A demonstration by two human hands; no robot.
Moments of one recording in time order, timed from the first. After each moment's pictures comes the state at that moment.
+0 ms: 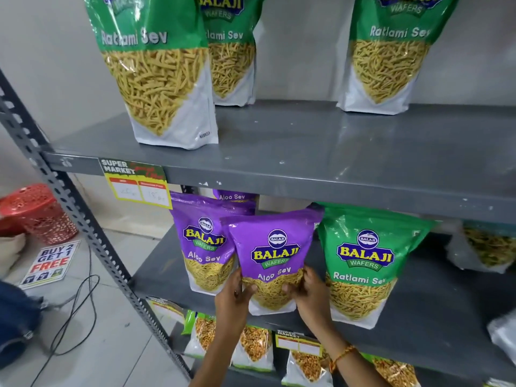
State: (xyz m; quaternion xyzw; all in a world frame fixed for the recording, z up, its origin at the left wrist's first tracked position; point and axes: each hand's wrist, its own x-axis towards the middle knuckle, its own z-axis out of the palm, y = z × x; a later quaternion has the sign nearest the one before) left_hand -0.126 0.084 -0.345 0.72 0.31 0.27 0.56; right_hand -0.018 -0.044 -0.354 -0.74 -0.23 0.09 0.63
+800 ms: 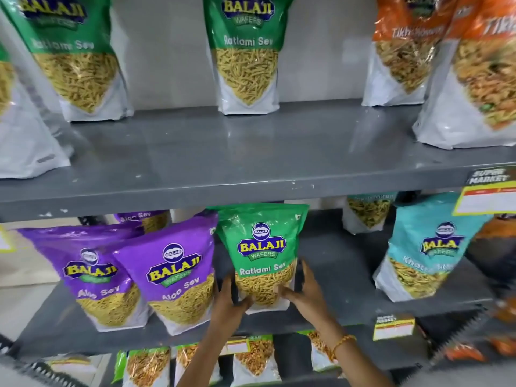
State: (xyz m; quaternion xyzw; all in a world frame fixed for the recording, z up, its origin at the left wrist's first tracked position) left_hand -0.040 -0.028 -0.353 0.85 0.21 0.07 0.48; right_hand 0.039 -0.197 -0.359 -0.74 -0.12 0.11 0.65
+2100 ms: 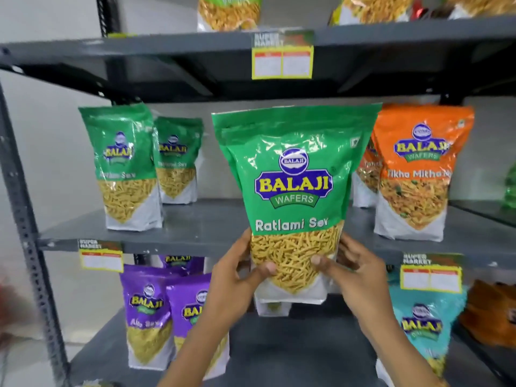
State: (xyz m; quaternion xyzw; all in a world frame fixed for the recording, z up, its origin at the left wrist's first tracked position) left_hand -0.152 -0.118 -0.083 0.77 -0.04 0.37 0.53; right_hand -0.059 -0.290 -0.084 -0.60 -0.33 -0.10 0.72
